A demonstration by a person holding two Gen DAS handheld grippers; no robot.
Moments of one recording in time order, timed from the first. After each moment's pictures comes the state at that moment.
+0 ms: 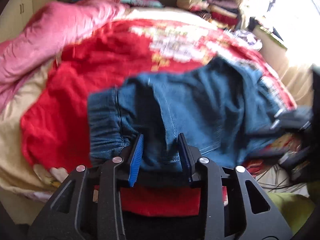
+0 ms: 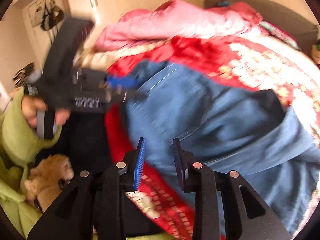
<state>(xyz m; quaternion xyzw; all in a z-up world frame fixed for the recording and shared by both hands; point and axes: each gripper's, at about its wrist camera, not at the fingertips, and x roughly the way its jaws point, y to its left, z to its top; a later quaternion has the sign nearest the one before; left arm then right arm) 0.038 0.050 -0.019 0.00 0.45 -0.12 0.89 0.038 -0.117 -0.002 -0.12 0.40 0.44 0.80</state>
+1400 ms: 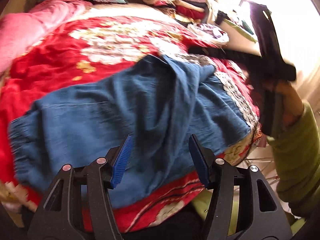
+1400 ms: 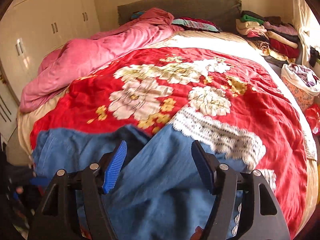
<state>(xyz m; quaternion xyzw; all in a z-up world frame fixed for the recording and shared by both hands) 0.051 -0.057 -0.003 -0.02 0.45 -0.26 0.85 0.173 -0.235 0.033 -0.01 0.40 0.20 0.89</state>
